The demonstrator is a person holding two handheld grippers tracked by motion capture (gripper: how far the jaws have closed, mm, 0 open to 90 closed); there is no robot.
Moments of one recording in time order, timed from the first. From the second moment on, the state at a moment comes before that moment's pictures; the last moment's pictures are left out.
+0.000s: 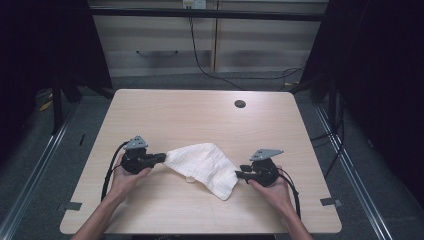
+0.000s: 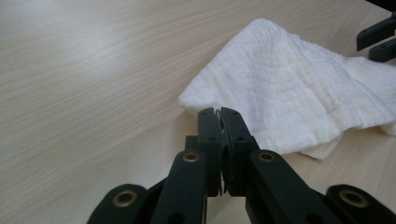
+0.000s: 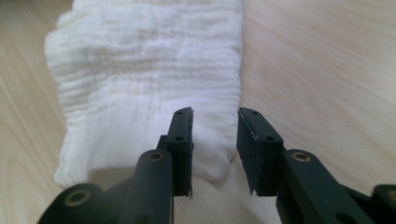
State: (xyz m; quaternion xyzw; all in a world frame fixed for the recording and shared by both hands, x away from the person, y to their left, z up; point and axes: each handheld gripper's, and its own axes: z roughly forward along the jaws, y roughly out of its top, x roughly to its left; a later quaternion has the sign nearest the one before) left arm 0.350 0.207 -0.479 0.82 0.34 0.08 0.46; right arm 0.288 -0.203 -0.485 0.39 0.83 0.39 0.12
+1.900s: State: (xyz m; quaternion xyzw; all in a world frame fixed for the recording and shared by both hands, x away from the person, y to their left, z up) left arm 0.349 0.214 -0.442 0.78 0.34 0.08 0.52; right arm 0.275 -0.203 -0.443 0.33 0.80 0.48 0.11
